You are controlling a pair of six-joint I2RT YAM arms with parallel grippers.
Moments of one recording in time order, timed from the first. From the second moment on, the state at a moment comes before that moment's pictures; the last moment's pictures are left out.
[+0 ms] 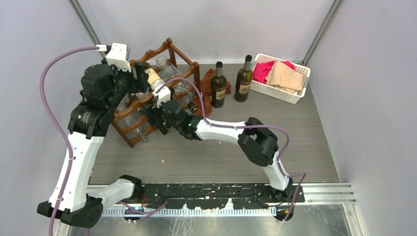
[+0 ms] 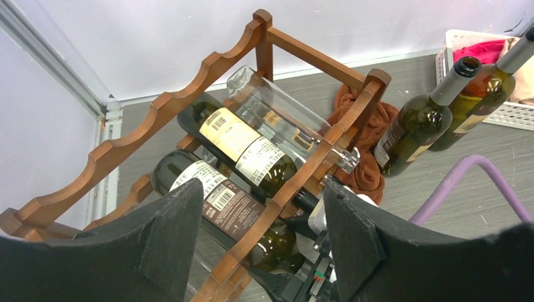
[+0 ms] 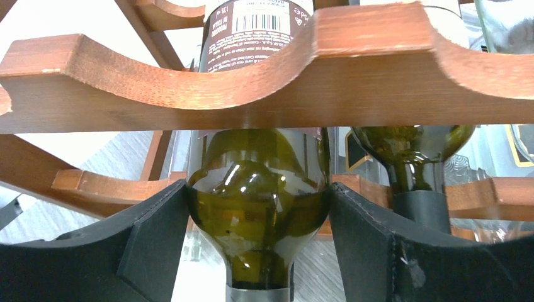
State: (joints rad) left arm -0.29 1.07 1.54 -0.65 -0.10 0.00; right arm 1.07 2.06 1.56 0.32 0.25 0.21
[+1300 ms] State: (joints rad) left arm -0.29 0.92 1.40 -0.57 -0.11 0.06; right arm 1.11 2.29 1.63 0.75 0.42 0.01
